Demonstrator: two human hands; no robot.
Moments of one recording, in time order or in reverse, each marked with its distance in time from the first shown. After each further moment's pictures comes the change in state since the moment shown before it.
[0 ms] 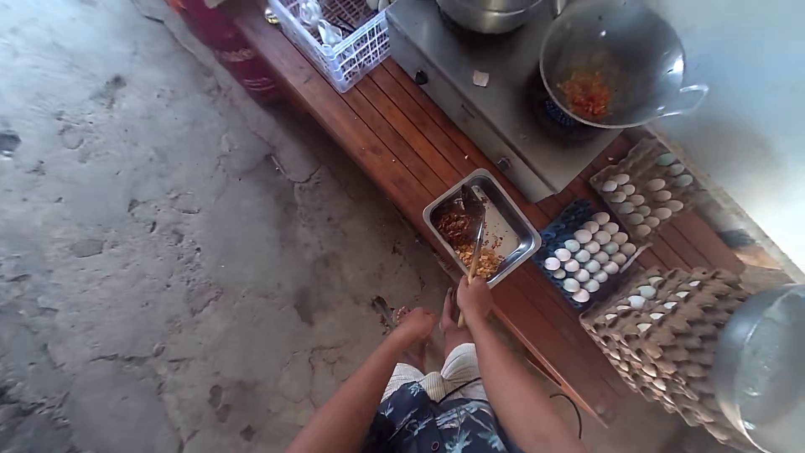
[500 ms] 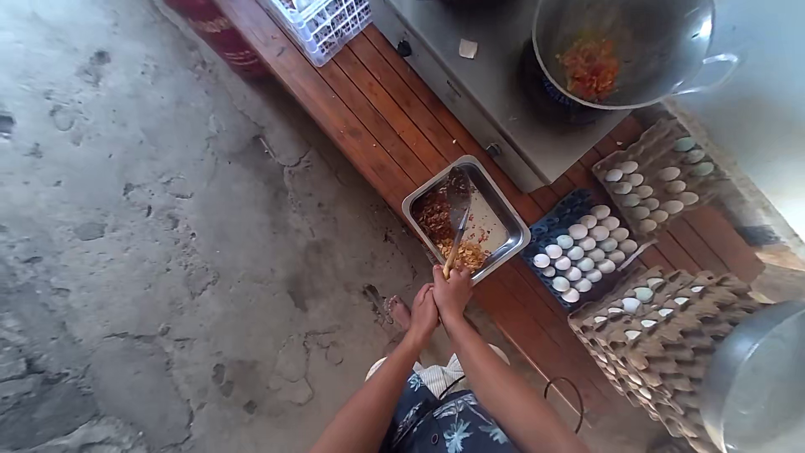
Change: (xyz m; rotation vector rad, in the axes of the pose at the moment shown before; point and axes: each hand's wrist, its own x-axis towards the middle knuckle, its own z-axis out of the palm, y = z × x) left_hand 0.024 0.069 0.083 -0.538 0.426 0.321; right_hand 0.005 0.004 -0.030 0.315 -0.022 -0.168
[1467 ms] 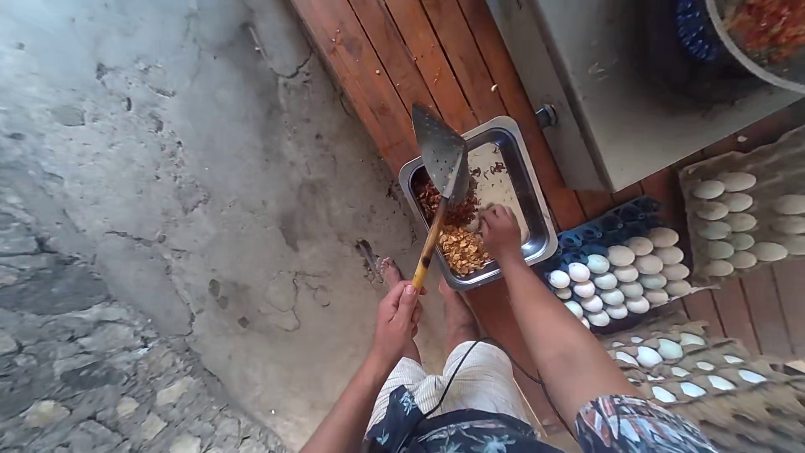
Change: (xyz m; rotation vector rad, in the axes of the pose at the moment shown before) left_hand 0.006 0.015 0.013 -0.226 0.094 0.086; right_hand 0.269 0.087 -0.018 -0.507 -0.131 -0.868
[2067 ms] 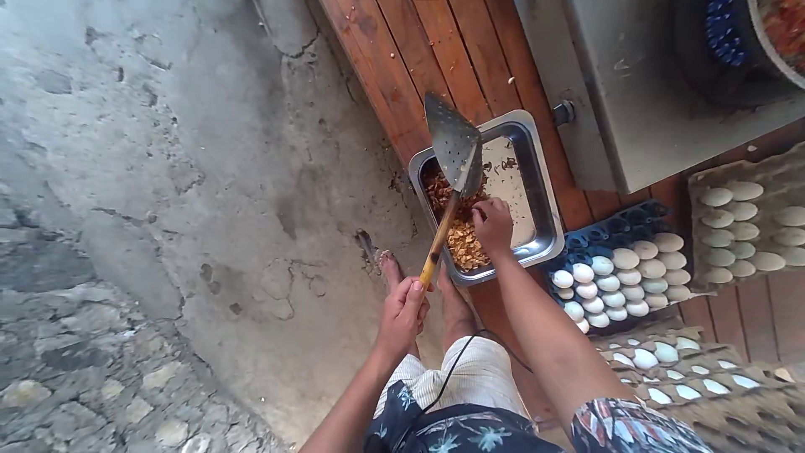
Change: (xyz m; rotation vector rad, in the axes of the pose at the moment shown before) left_hand -0.004 0.000 -0.002 -0.064 -0.010 -0.019; right_hand 0.012 -0.039 0.010 0.152 0.074 0.103
